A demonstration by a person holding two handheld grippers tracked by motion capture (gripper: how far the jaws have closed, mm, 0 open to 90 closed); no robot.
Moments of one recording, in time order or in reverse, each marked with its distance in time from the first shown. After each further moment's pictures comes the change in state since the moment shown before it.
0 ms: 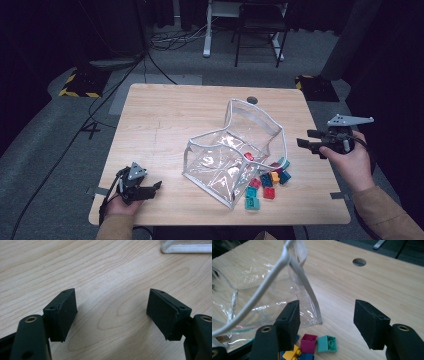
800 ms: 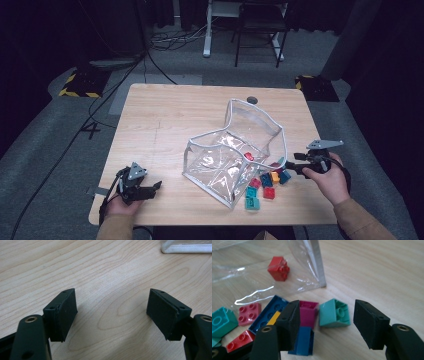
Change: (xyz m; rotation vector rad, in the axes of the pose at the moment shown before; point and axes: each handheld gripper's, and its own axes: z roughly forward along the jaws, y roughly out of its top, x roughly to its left) left arm 0.000 0.000 0.000 0.001 0.001 0.001; right arm -0.001 -0.079 0.063 0.127 0.022 0.020
